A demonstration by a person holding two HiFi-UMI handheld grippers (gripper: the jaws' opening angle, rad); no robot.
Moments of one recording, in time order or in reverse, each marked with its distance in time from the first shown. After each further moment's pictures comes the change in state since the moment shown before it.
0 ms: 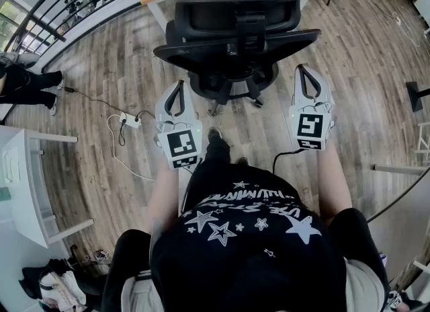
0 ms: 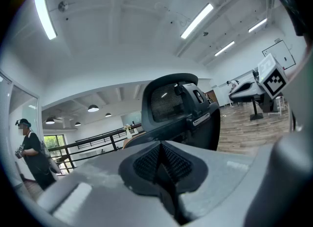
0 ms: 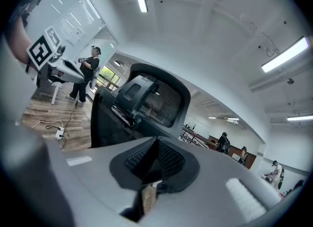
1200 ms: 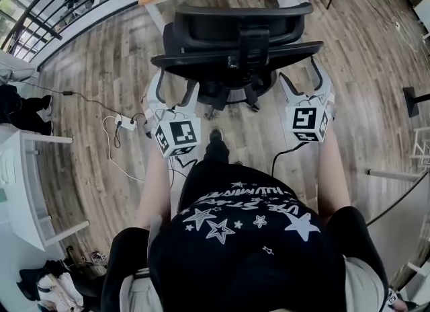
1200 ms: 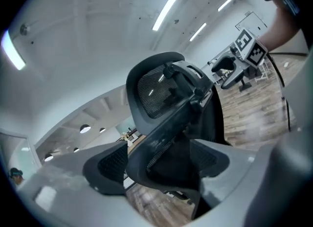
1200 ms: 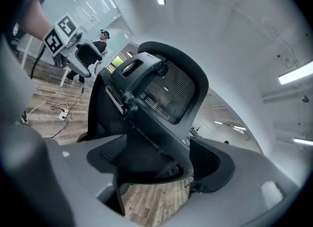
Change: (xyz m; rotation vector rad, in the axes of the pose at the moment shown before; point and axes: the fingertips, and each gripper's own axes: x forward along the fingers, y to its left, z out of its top) left arm 0.066 0.010 -0.015 0.299 0.037 -0.040; right arm 0.062 -0.002 -0.020 -0.170 0.056 0.068
